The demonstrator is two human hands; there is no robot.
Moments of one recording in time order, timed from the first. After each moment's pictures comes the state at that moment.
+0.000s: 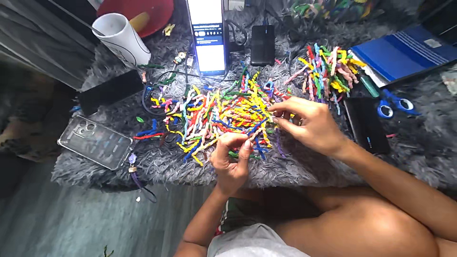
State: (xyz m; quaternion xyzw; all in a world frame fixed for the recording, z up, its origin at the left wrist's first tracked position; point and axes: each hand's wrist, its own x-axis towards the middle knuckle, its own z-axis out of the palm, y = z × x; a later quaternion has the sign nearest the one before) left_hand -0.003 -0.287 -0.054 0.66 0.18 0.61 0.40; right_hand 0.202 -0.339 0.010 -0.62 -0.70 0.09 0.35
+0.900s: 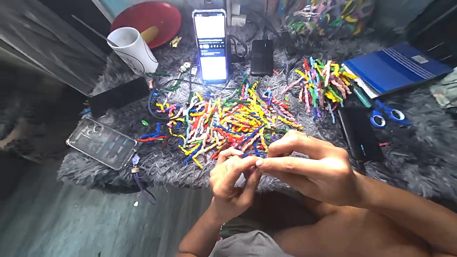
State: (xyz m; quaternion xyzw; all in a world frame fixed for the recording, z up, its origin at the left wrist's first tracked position) left_hand -0.026 -0.311 -0.019 0.74 0.12 0.56 0.35; right_hand 0.152 -0.372 0.047 -0.40 -0.78 0.06 0.48
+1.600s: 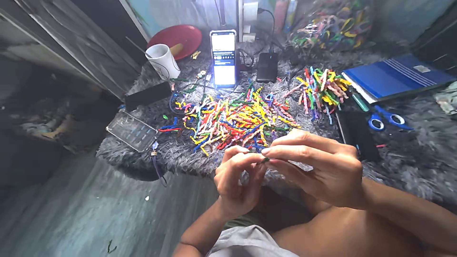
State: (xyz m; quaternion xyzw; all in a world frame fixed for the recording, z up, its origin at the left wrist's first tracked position) left_hand -0.020 -0.350 0.007 0.71 0.12 0.62 0.31; right_hand 0.145 -0.401 0.065 -0.36 -0.75 0.05 0.54
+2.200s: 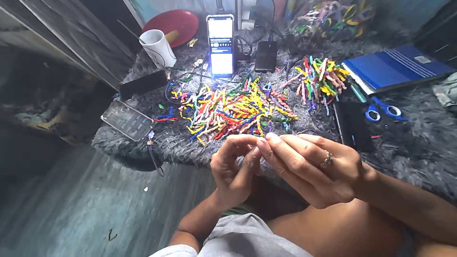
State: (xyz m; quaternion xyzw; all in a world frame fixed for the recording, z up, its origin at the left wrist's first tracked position) left_hand -0.016 -0.362 0.026 0.64 0.10 0.59 0.48; right_hand 0.153 -0.419 0.066 -0.33 -0.82 -0.37 0.29
